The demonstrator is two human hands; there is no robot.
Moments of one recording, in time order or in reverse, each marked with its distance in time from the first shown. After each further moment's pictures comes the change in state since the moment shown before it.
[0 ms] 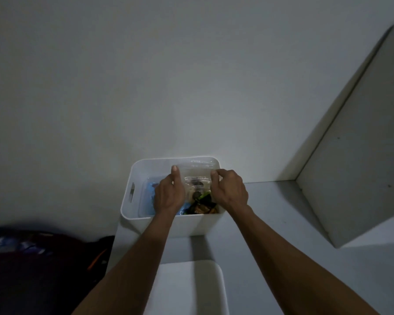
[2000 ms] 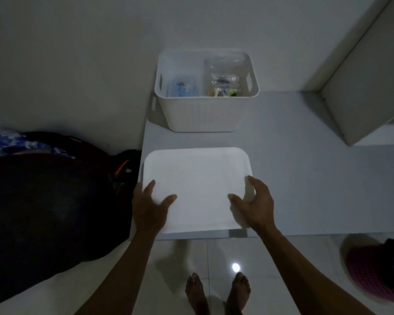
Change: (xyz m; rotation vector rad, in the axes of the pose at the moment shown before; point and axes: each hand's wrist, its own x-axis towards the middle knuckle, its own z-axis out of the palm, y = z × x) left_hand -0.207 -0.308 -0.098 0.189 -0.023 0.001; right_hand -0.323 0.125 0.072 0.207 -0.105 0.254
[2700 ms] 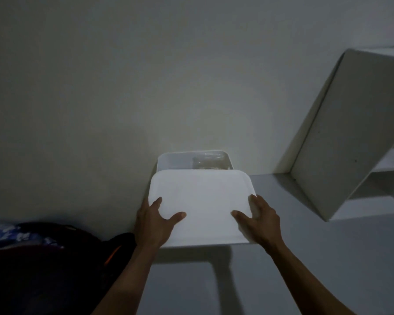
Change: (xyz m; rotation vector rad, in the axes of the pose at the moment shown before) left_hand 0.089 0.167 -0.083 -0.039 0.002 0.207; right_hand 0.079 -0.136 -0.089 0.008 0.143 -0.156
